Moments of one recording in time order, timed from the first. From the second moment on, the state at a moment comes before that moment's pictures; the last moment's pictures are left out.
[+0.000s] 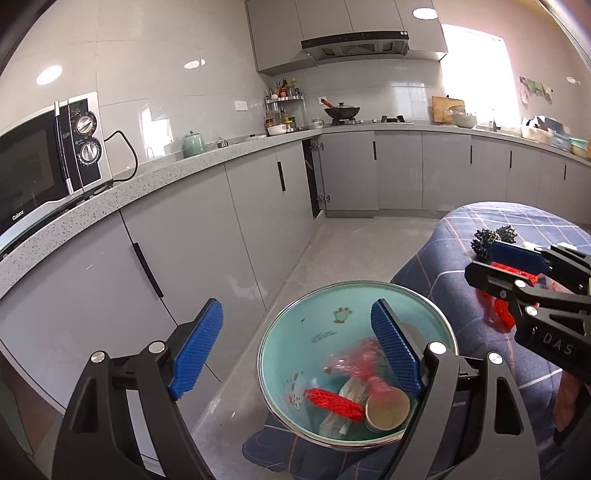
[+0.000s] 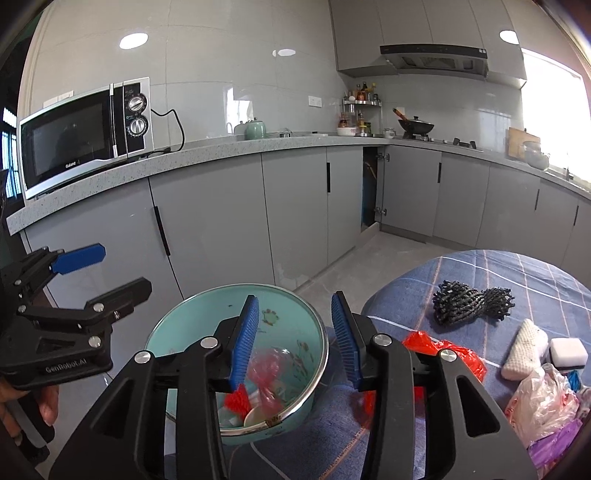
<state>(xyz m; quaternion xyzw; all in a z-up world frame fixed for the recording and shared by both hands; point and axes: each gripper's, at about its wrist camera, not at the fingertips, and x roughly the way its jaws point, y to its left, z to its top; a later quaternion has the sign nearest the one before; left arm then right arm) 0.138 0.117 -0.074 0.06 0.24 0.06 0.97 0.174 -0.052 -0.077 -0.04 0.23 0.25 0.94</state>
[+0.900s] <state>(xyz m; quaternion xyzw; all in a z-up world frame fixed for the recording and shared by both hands) 0.127 0.027 -0.079 0.10 0.24 -0.02 0.97 0.102 -0.186 -0.050 -0.05 0.20 0.13 0.97</state>
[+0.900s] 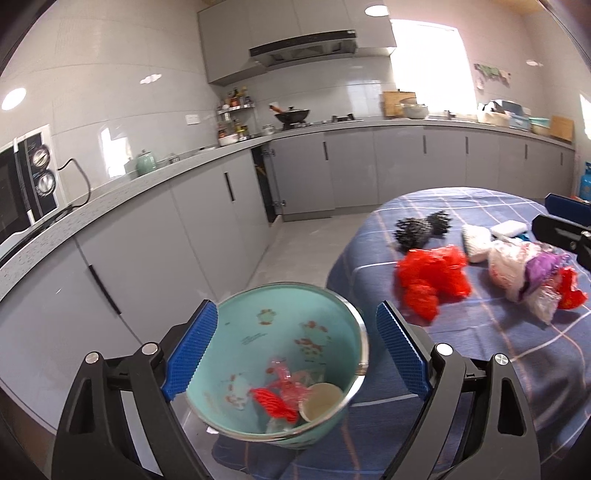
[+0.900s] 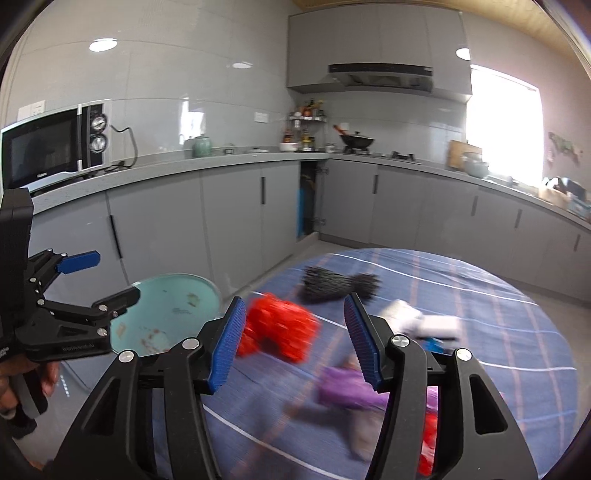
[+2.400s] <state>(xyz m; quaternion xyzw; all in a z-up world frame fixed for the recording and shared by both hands) 0.139 -0.174 -0.109 0.16 0.26 -0.21 0.93 0.048 -0.346 -0.113 -0.01 0.25 -0.04 0.97</state>
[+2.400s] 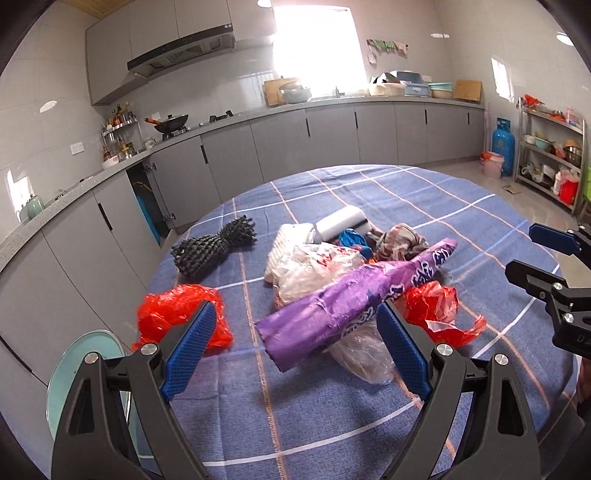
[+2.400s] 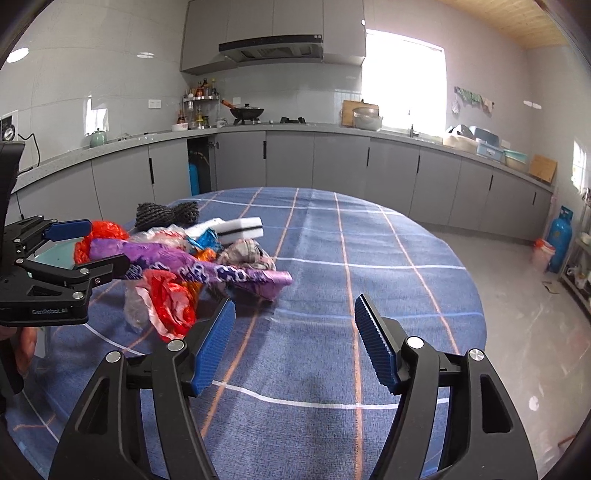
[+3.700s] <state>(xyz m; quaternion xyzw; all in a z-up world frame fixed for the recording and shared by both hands) 0.085 -0.129 -0.068 0.13 0.21 -0.22 0.94 0.072 -0.323 -0.107 0.03 0.27 0.03 0.96</state>
